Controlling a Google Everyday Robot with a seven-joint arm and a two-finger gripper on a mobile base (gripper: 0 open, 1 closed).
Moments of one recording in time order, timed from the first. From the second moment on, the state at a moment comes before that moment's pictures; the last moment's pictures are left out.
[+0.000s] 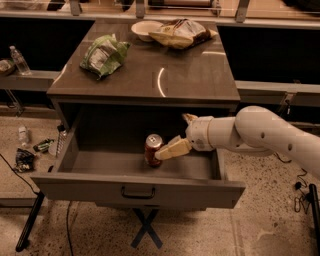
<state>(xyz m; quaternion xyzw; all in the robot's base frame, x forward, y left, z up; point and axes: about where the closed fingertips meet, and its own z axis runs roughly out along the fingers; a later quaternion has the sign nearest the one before) 0.584 -0.037 0.735 -0.44 0.74 0.26 0.44</state>
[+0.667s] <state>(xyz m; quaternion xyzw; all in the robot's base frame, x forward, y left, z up) 0.598 -0.007 0.697 -0.47 0.73 0.25 0.44</state>
